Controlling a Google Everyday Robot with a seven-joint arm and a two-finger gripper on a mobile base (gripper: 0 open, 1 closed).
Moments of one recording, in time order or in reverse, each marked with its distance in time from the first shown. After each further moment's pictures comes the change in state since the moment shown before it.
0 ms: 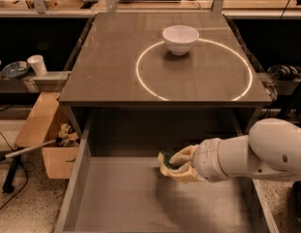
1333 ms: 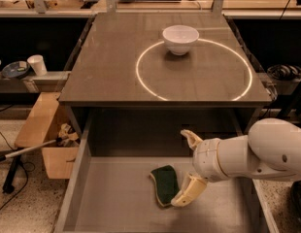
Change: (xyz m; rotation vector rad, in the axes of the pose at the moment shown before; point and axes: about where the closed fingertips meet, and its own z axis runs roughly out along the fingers) arm 0.000 0.000 0.000 0.000 0.000 -0.001
